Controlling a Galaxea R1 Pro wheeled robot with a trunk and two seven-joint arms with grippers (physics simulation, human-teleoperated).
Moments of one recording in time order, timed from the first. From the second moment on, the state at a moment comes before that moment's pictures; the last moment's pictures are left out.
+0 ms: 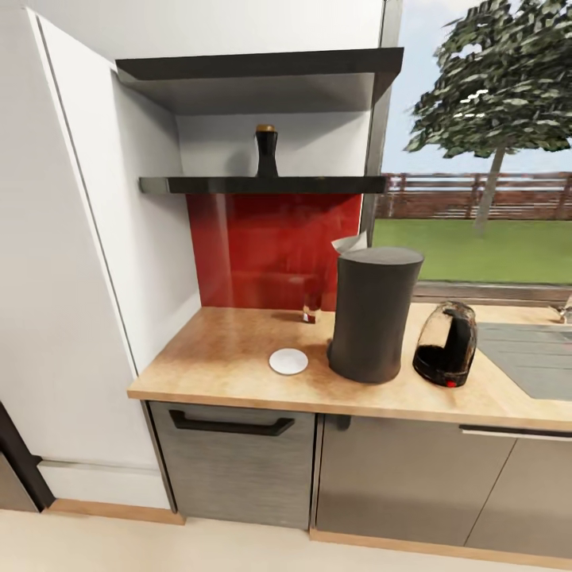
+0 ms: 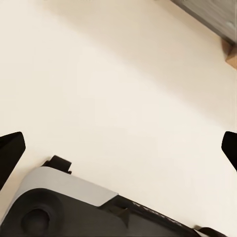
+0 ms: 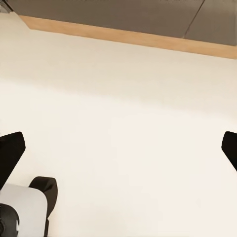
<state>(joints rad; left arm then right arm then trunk) 0.05 -0.11 0.23 -0.46 0.23 -0.19 0.00 -0.25 -0.58 -0.53 -0.12 0.38 -0.18 0.72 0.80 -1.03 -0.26</state>
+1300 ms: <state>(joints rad) 0.05 -0.11 0.23 -0.46 0.23 -0.19 0.00 -0.25 -0.58 -0.53 -0.12 0.39 -0.18 0.72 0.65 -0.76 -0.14</state>
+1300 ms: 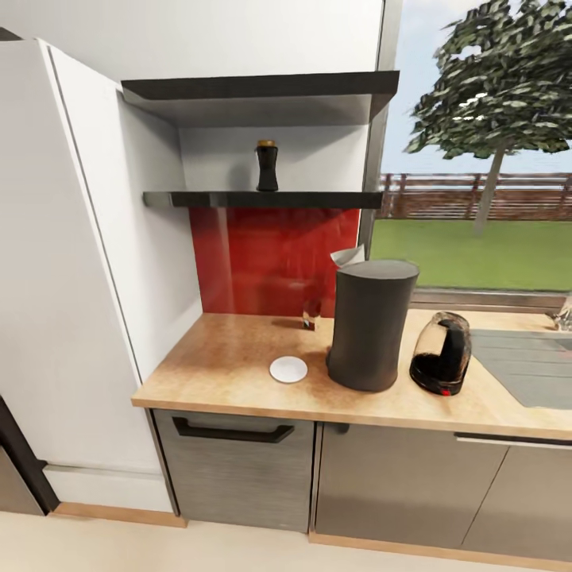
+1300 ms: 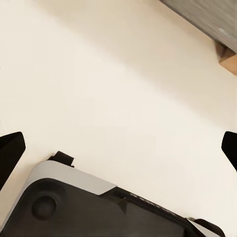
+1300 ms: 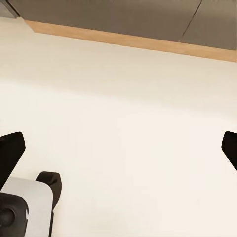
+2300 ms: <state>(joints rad) 0.05 -0.05 0.23 -0.60 0.23 -0.08 -0.07 -0.25 -0.59 -0.53 -0.13 0.38 -0.18 0.72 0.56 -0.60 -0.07</state>
